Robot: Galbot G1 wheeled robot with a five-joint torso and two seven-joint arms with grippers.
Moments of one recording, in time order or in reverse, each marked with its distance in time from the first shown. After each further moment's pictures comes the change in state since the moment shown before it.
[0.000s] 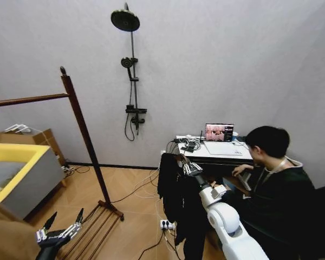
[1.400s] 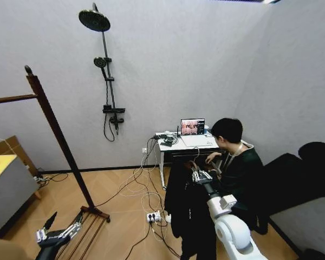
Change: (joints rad) left arm 0.000 0.000 0.000 0.000 0.000 0.000 0.000; right arm -0.133 0.052 0.086 0.030 -0.026 -0.025 0.031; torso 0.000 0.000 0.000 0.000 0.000
